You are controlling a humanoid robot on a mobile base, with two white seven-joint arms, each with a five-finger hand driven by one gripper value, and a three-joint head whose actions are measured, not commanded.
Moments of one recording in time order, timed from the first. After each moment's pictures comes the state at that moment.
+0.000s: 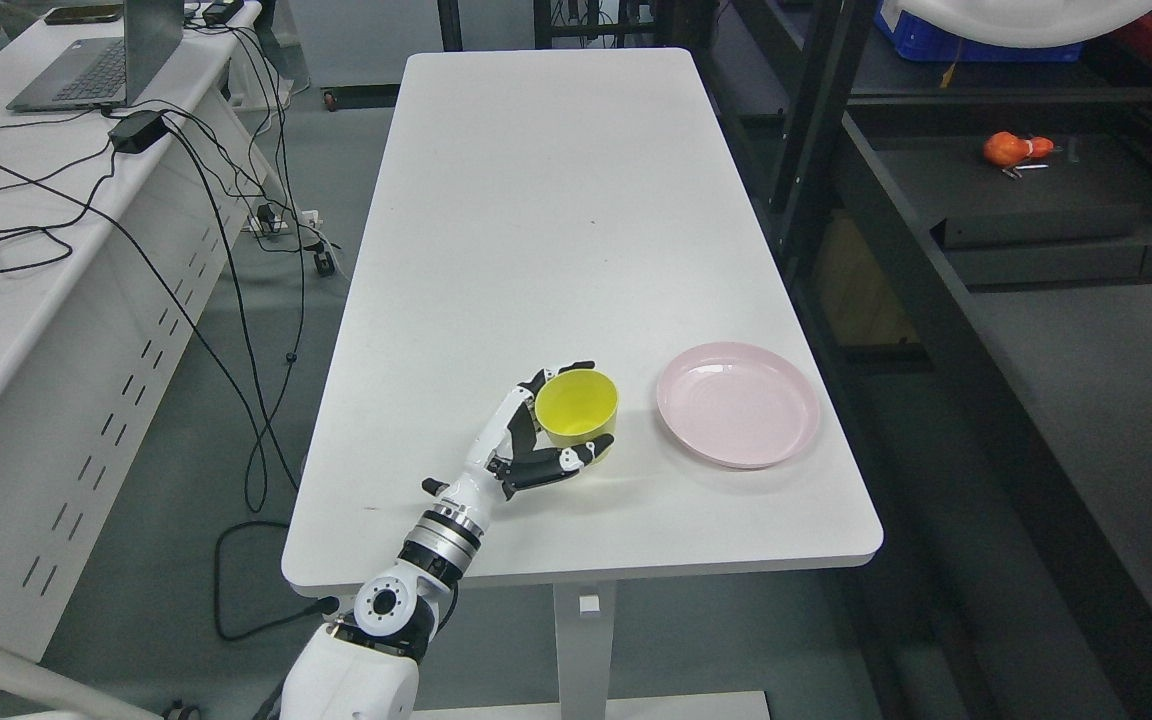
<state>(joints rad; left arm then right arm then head) -0.44 0.00 -0.25 -1.06 0.25 -0.38 -0.25 0.00 0.00 0.00 -0.24 0.00 0.09 -0.12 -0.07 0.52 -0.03</state>
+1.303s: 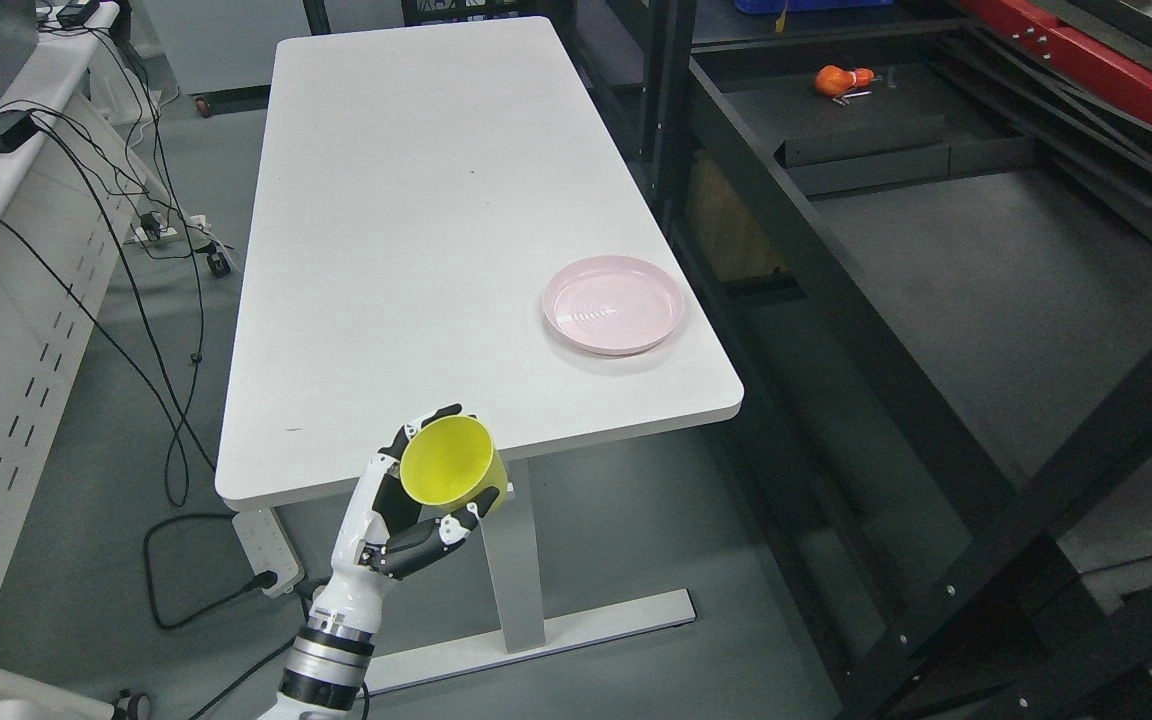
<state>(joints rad) -0.04 0.00 -0.03 -1.56 0.26 -0.39 -0.25 0.00 0.00 0.00 -0.24 0.00 0.09 -0.12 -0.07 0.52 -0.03</state>
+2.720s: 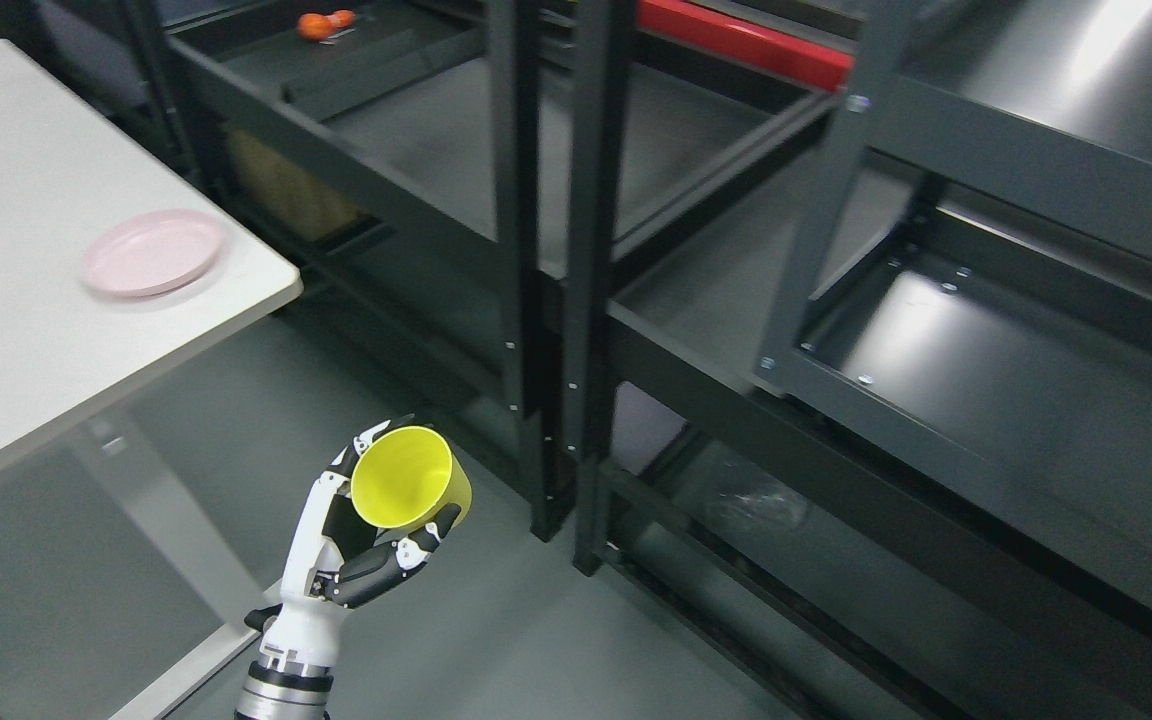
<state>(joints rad) 0.07 0.00 0.01 -1.73 0.26 -0.40 -0.25 0.00 0.00 0.00 -0.24 0.00 0.09 -0.12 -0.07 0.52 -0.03</state>
